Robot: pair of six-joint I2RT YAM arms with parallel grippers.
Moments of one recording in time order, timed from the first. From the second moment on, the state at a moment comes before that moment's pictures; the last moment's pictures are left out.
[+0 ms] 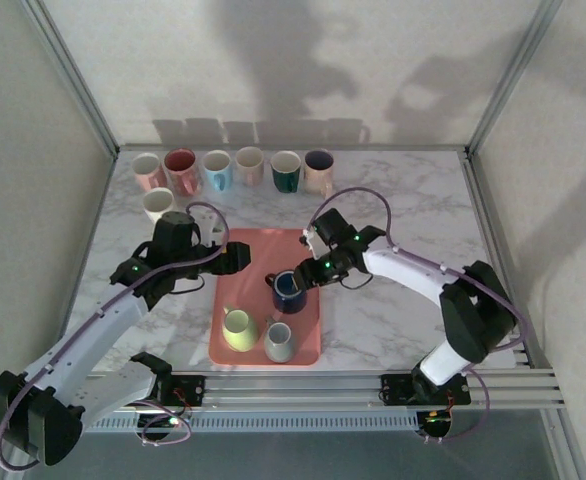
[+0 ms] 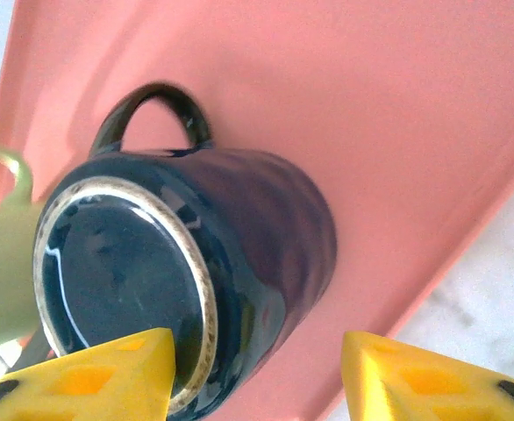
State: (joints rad) left arm -0.38 1.00 0.82 -0.49 0.33 -0.42; right arm 0.71 1.62 1.09 -0.63 -0.32 0.28
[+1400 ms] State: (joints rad) left arm -0.39 1.29 0.73 -0.33 0.37 0.88; right arm 0.49 1.25 1.02 -0.81 -0.53 0.38
